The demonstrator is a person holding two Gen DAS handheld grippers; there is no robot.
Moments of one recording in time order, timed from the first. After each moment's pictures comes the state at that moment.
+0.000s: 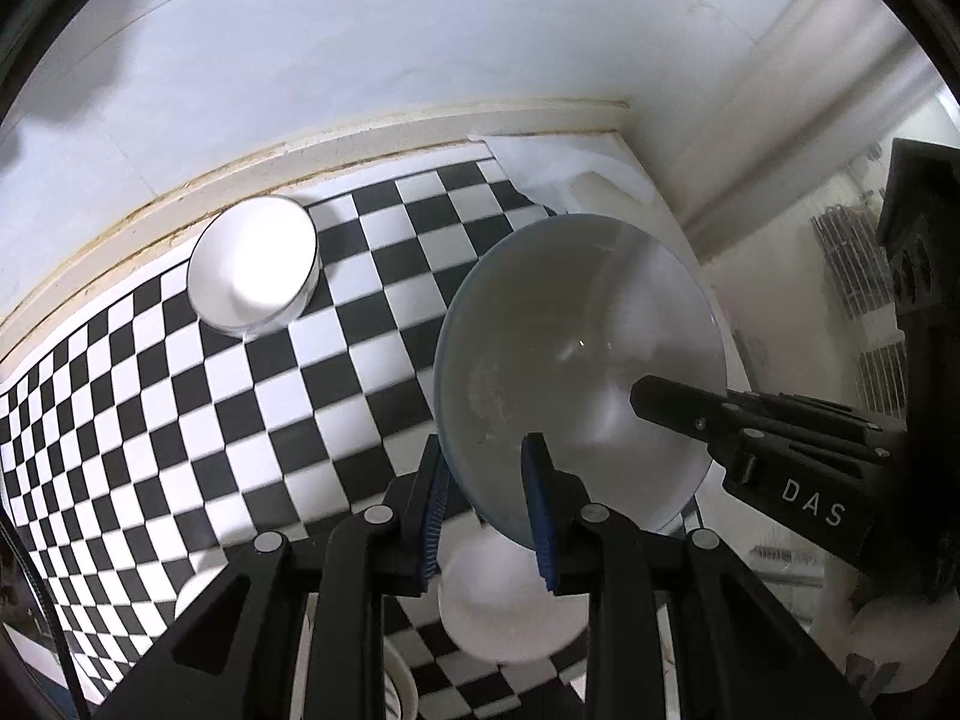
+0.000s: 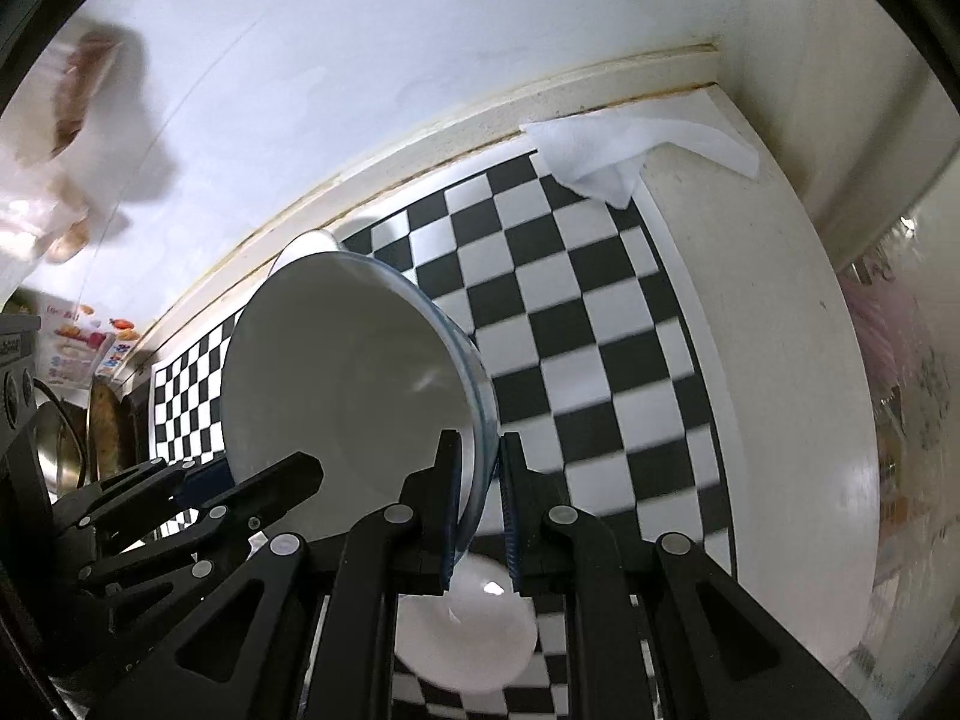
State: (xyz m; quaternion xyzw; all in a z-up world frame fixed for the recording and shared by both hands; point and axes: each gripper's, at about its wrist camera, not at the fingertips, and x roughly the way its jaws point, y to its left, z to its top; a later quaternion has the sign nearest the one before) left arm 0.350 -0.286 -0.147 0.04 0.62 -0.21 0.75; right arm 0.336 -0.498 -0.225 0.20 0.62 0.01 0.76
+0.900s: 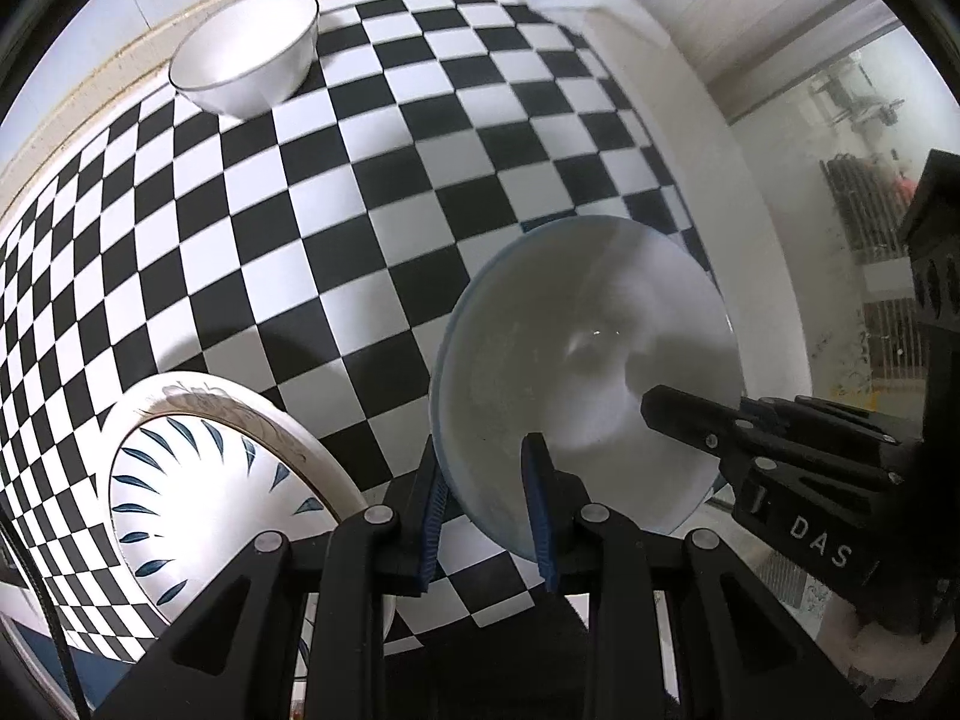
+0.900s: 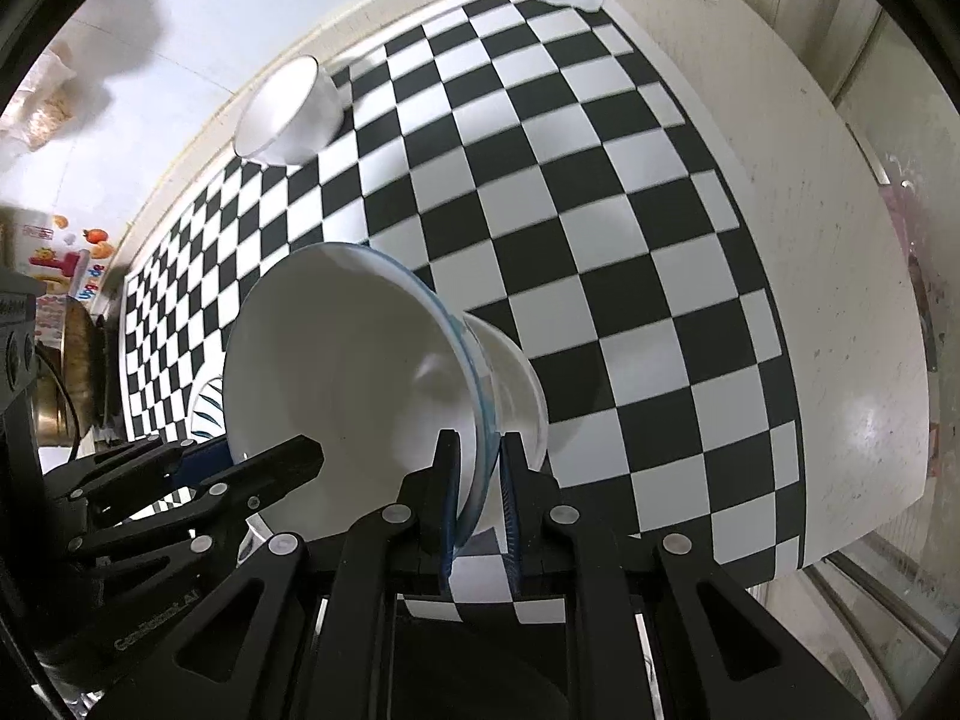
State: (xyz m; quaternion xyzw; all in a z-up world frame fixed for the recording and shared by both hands) left arm 0.265 -0.260 -0.225 0.04 0.70 -0.20 0.68; right arm 0.230 -0.461 -0.288 0.19 0.69 -0.01 0.70
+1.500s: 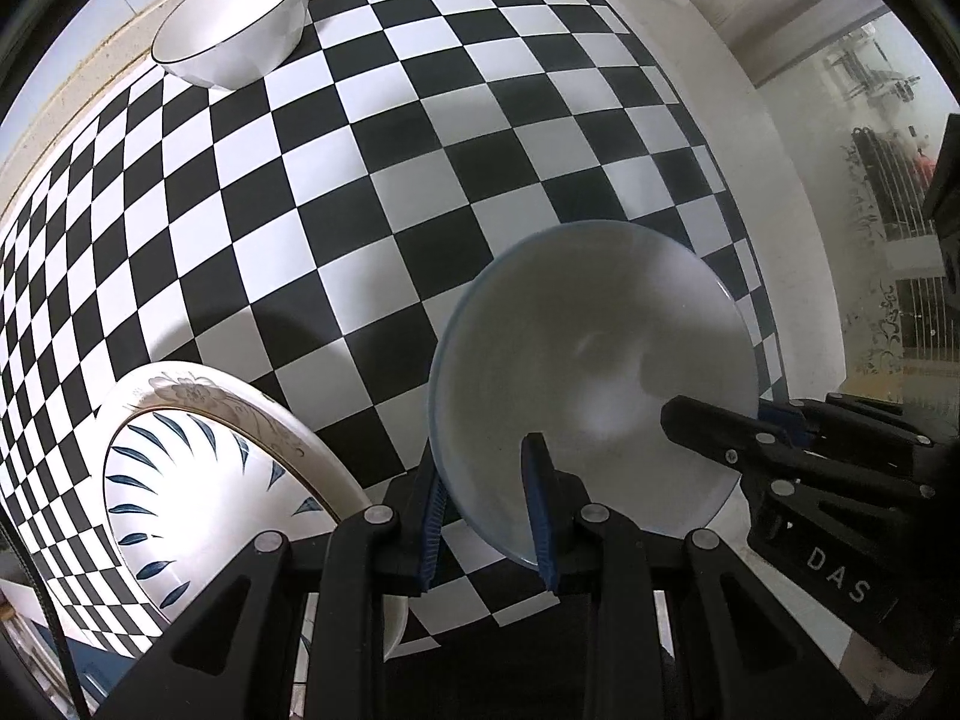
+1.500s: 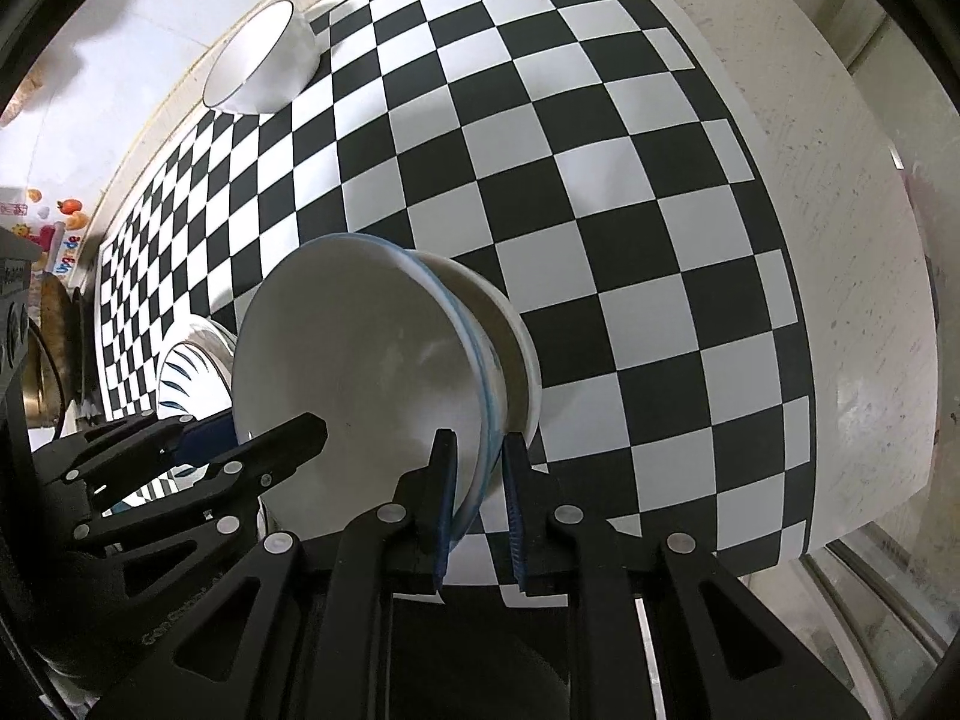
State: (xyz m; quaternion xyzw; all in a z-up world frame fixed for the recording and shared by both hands) left arm 0.263 -0.269 -0.254 0.07 0.72 -0.19 0.66; right arm 0.231 -0.450 -0.313 0.17 0.72 -0.01 0.67
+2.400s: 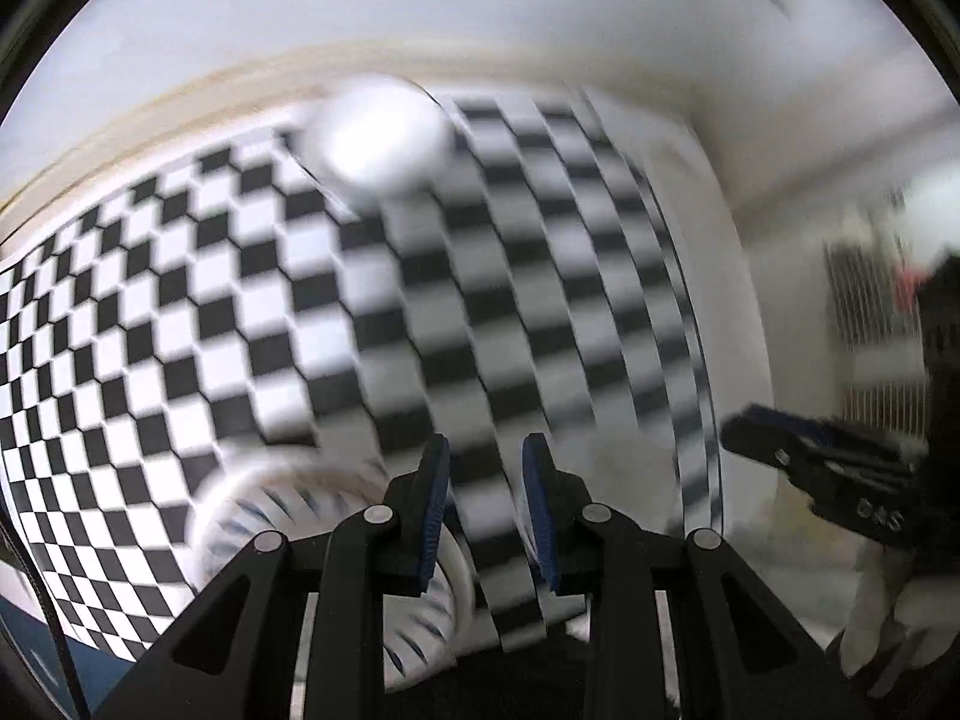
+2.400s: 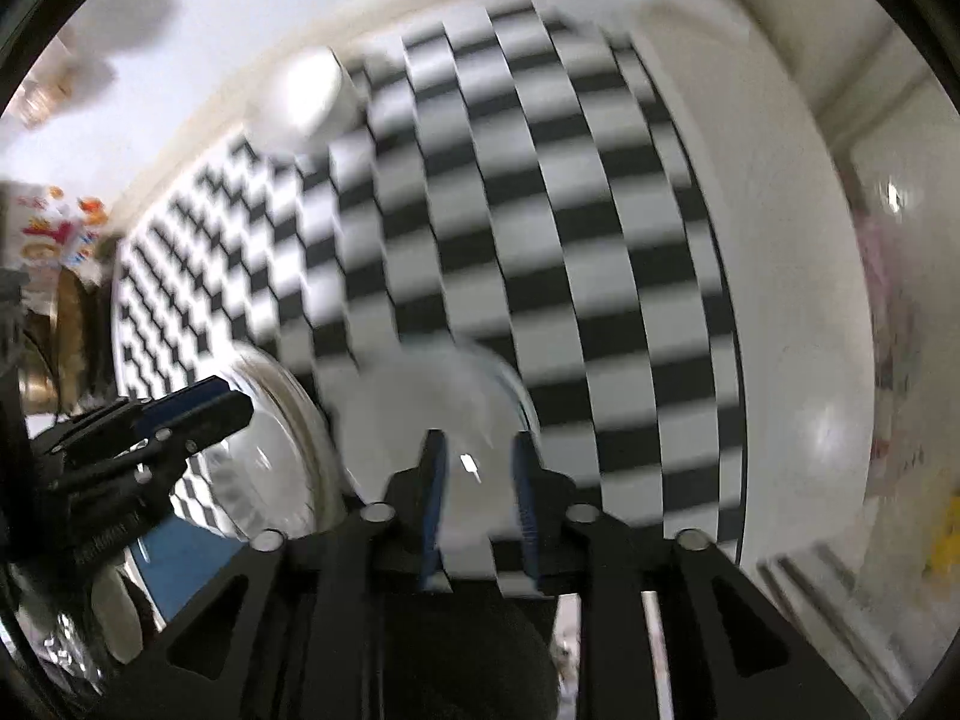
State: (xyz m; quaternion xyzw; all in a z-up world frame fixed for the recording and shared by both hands) left arm 0.350 -0.187 -0.169 -0.04 0.67 -0.15 0.73; right arm 0.296 -0.458 -0.228 0.15 0.70 0.01 0.70
